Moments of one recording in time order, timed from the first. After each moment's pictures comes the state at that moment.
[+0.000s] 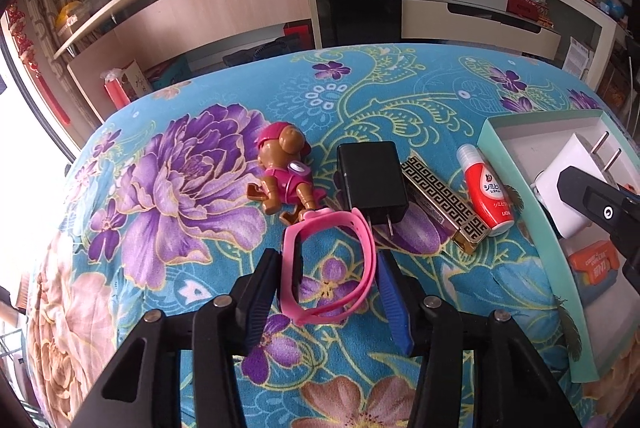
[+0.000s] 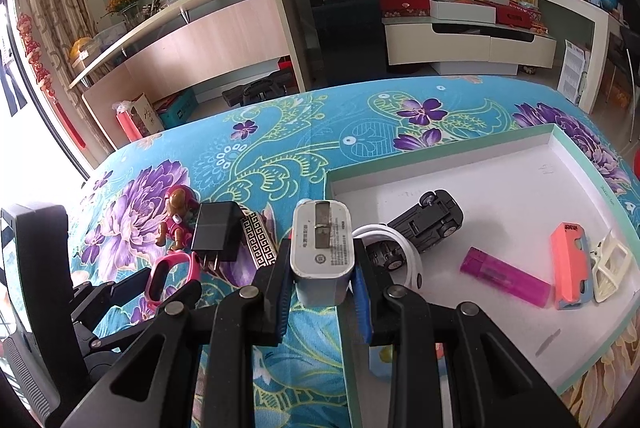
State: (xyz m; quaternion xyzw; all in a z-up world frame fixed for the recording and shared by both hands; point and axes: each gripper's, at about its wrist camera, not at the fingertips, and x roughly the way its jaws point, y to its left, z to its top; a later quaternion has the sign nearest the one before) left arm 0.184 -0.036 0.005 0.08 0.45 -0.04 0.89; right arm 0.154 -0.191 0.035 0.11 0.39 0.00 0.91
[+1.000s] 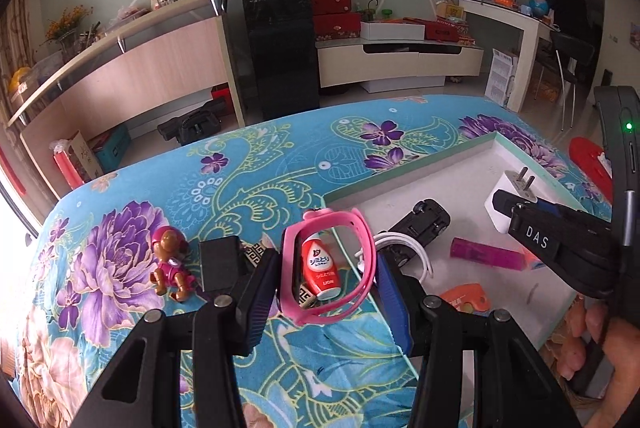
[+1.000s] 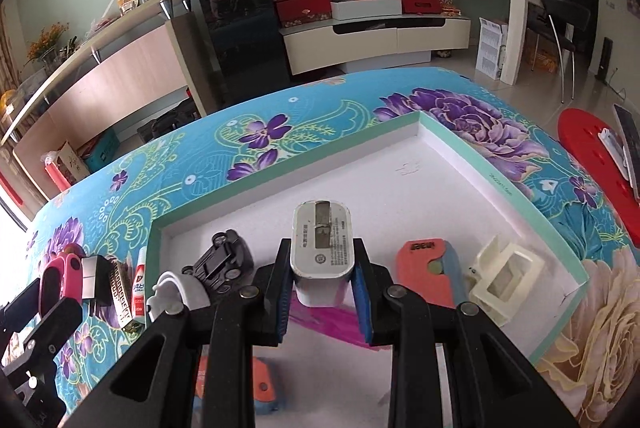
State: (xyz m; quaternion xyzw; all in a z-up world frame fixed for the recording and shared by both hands) left arm 0.154 -0.139 0.058 0.10 0.37 -0.17 0.91; right arm 0.145 -0.318 0.029 0.14 0.38 -0.16 0.90
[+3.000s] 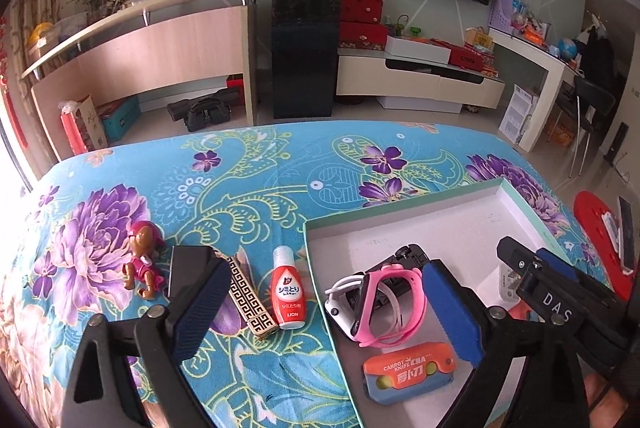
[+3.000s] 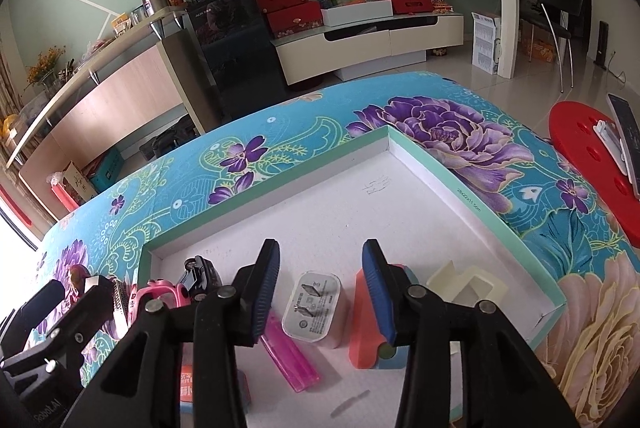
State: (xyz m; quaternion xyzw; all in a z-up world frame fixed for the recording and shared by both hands) left arm 0.176 -0.150 0.063 0.01 0.38 -0.13 0.92; right arm 0.138 -0.344 0.039 0.17 0.37 -0.14 0.90
